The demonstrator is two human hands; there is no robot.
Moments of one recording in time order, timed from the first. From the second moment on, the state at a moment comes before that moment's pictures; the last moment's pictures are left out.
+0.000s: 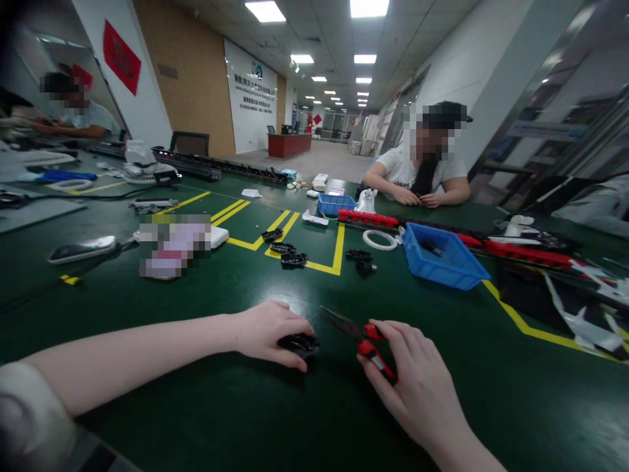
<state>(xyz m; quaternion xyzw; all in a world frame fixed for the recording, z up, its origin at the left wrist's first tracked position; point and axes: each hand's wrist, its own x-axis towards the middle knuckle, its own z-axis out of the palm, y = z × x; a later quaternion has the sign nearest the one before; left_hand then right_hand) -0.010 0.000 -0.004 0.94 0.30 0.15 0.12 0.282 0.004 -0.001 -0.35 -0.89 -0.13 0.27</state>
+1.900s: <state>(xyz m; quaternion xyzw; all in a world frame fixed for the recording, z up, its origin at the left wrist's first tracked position) -0.009 -0.003 -0.007 0.90 0.33 0.17 0.23 0.247 -0.008 0.057 -0.30 -0.94 -0.12 0.09</state>
